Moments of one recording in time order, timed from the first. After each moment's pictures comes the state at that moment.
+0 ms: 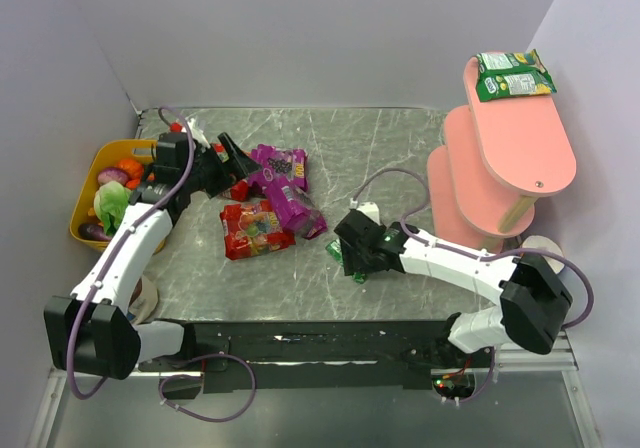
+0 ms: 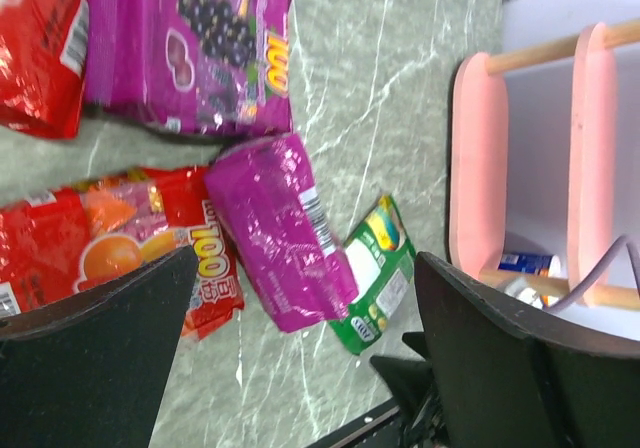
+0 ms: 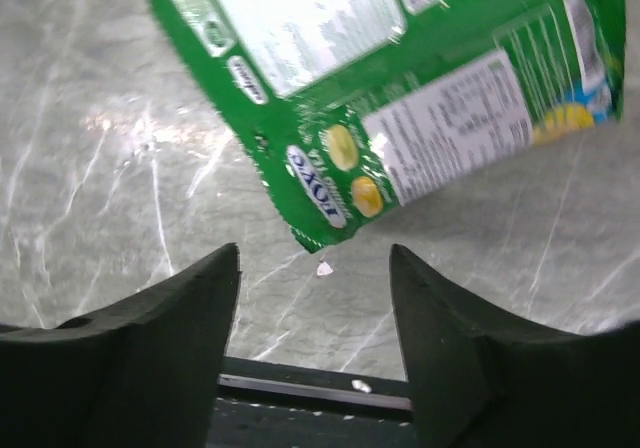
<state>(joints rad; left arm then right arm) -0.17 1.23 1.05 -0.34 0.35 -0.69 0.89 1.36 0.87 -0.69 0.32 0.70</state>
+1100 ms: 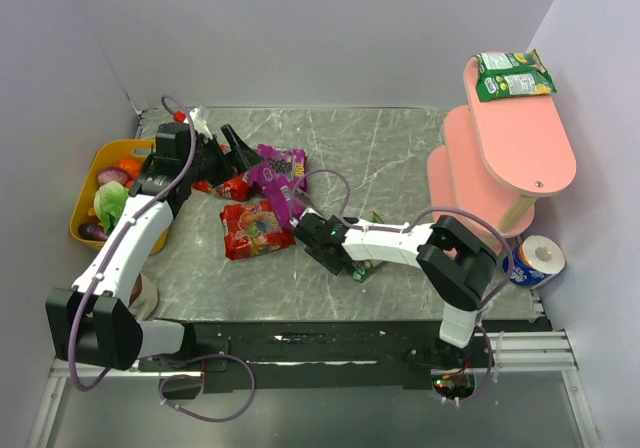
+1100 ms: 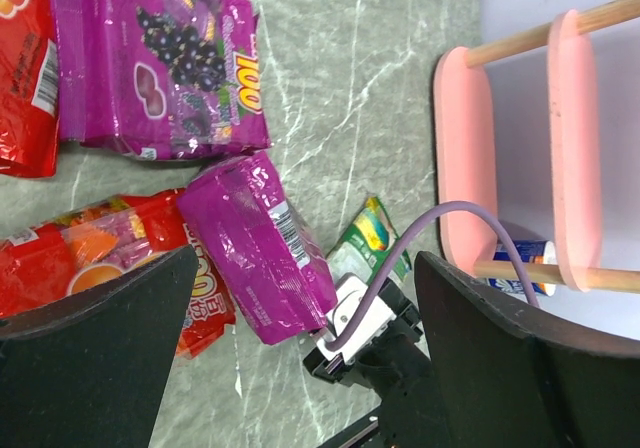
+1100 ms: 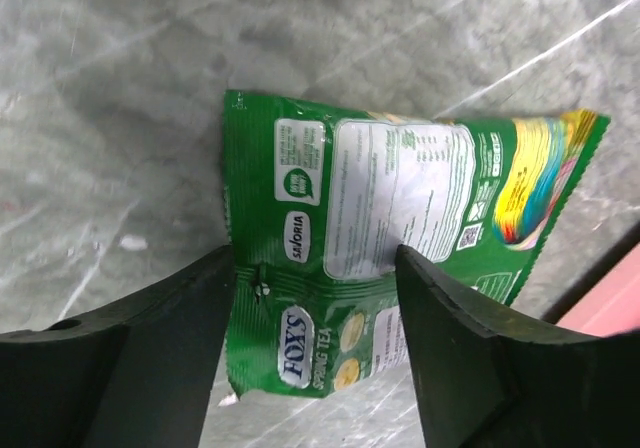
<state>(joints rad) -0.17 1.28 1.14 -0.34 0.40 -0.65 0.97 1.79 1.10 -0.59 0.48 0.05</state>
